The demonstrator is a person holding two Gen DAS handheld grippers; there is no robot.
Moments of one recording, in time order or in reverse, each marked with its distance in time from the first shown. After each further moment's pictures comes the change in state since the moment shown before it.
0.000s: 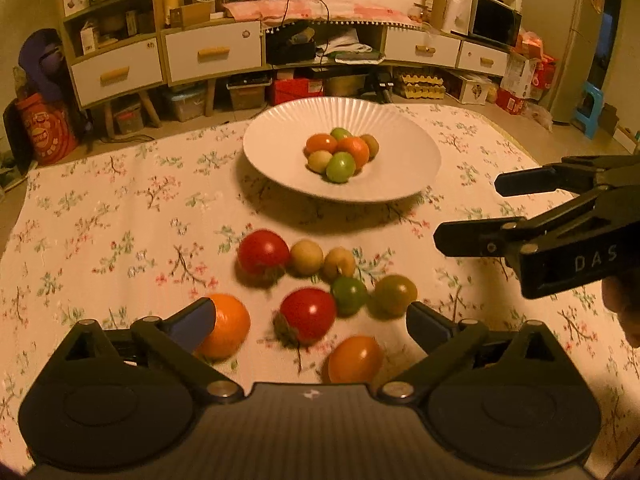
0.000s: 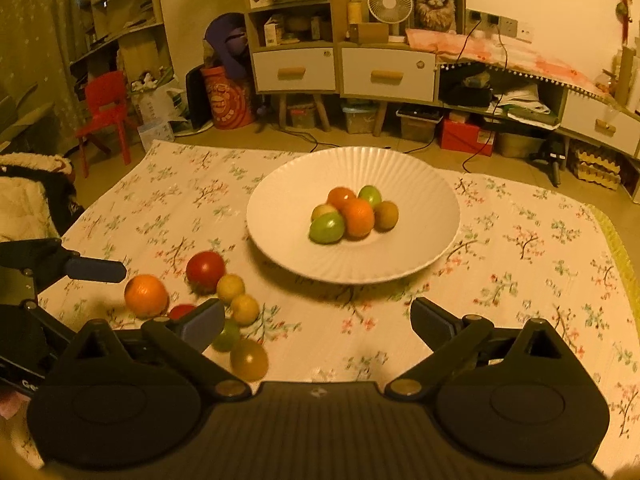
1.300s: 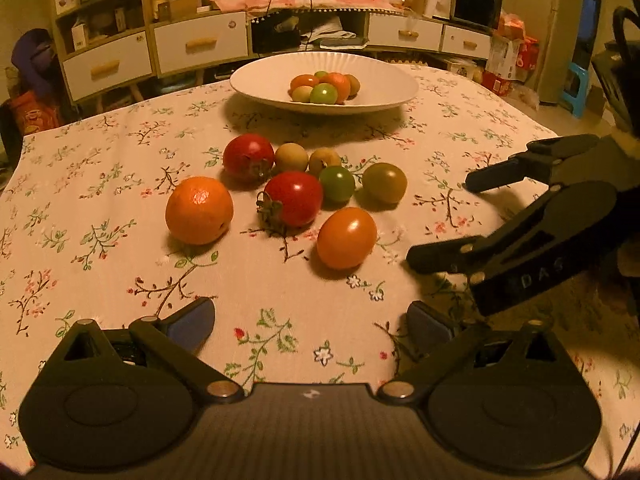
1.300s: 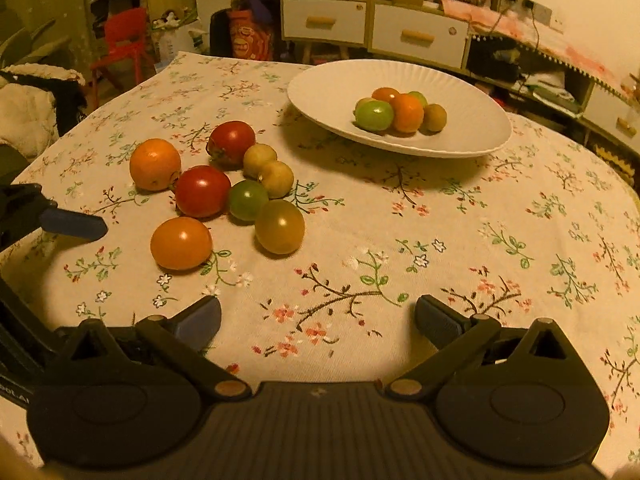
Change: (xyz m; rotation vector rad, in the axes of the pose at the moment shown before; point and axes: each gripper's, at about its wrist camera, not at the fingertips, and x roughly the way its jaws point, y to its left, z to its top) left arm 0.005 -0.007 -0.071 0.047 -0.011 -0.011; right arm 0.022 0.029 -0.065 -0.136 0.105 -0.003
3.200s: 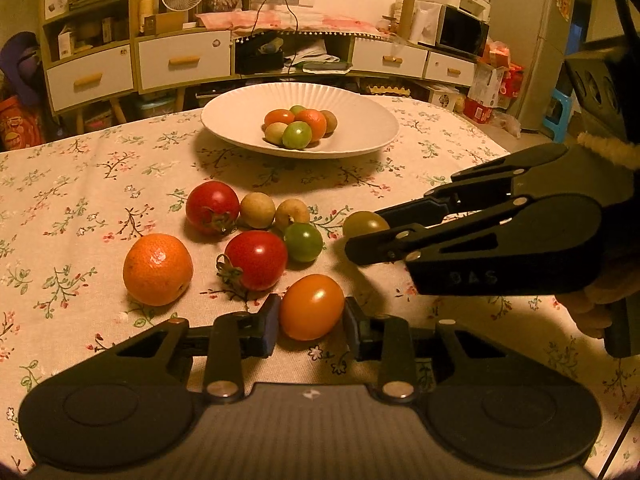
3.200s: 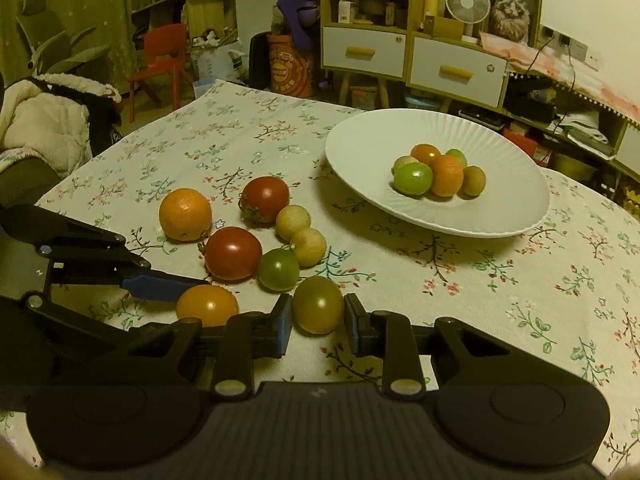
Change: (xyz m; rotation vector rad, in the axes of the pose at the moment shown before) left arm 0.009 -0.006 0.025 -0.029 -0.072 -0.083; right arm -0.002 0.000 0.031 -0.045 -0.081 0.089
